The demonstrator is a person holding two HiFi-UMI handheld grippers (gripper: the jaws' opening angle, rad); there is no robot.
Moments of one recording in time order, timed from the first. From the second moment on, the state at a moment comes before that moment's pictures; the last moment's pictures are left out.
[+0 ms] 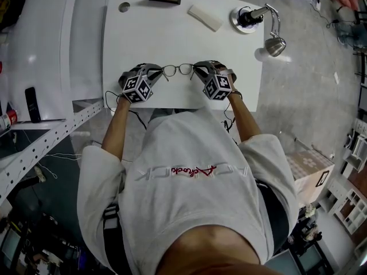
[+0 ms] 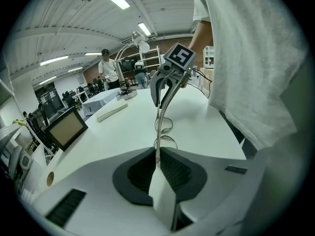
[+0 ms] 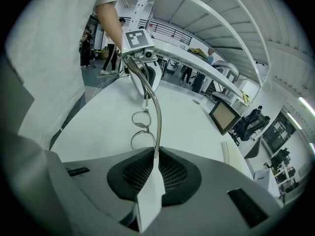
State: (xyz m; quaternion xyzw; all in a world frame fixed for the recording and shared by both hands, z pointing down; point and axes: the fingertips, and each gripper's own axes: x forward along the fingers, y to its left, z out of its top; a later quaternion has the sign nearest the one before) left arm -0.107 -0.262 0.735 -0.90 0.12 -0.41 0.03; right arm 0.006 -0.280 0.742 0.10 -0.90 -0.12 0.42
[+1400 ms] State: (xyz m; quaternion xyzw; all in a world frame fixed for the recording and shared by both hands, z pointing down) left arm -0.066 -0.272 0.770 -0.86 -0.03 -0.50 0.04; right arm 0.007 -0.282 0.739 0.10 -0.91 -0.05 0.40
